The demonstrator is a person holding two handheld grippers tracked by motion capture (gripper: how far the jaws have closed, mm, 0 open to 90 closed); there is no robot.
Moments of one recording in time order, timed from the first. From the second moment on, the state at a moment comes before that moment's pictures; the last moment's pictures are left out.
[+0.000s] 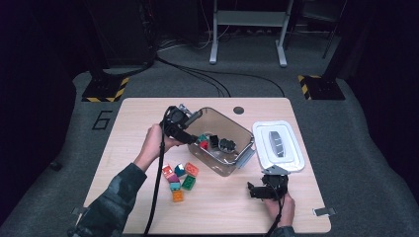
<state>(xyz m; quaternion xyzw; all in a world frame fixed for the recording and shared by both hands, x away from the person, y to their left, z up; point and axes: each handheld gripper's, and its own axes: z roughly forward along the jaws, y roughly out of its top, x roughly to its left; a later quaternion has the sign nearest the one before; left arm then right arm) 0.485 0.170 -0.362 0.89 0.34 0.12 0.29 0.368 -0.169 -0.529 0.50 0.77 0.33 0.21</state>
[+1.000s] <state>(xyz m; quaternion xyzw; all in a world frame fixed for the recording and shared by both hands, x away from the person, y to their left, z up) 0.439 0.259 -0.471 0.85 0.43 0.12 0.28 0.368 -0.169 -0.529 0.50 0.77 0.33 0.21</state>
